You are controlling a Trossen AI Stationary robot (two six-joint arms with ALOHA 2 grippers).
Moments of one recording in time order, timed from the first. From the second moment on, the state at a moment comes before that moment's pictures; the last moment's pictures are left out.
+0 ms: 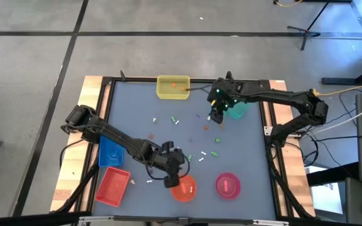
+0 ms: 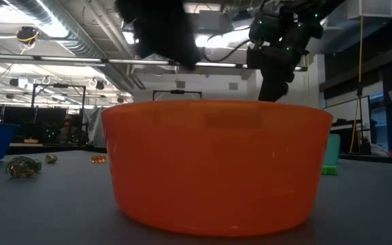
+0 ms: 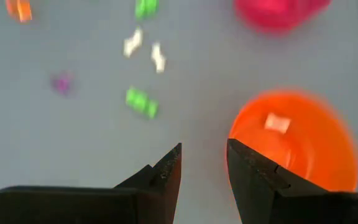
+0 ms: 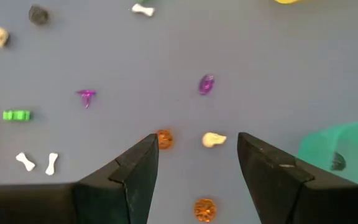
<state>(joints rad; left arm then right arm) -0.38 1.80 1.33 -0.50 -0.24 -0.55 -0.39 1.47 1.10 -0.71 -0.18 -0.04</state>
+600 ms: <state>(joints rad) -0.44 1.80 1.33 -0.77 0.13 -0.55 -0.15 1.47 1.10 -0.35 -0.04 -0.03</state>
